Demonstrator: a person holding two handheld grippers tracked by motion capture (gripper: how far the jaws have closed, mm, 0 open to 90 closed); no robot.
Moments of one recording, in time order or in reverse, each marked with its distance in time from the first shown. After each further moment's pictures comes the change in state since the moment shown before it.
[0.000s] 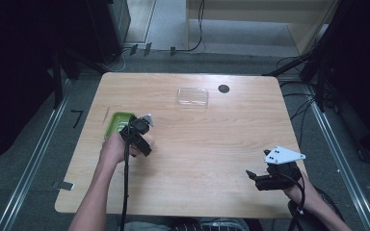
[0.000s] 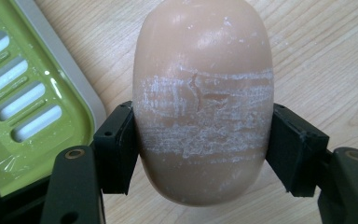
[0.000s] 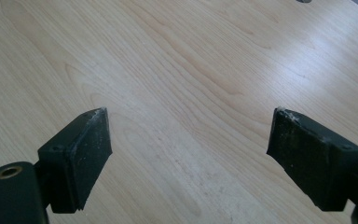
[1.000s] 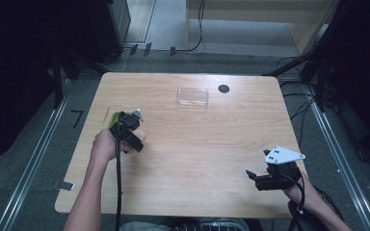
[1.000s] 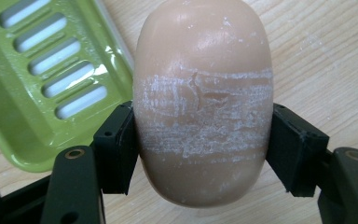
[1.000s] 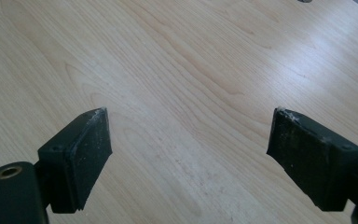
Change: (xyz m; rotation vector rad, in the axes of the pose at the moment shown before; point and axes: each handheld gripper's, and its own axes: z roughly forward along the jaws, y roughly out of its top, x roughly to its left) left arm 0.025 -0.012 -0.013 -0.035 0.017 -0.067; right arm 0.000 0.000 0.000 0.004 0.002 -0.002
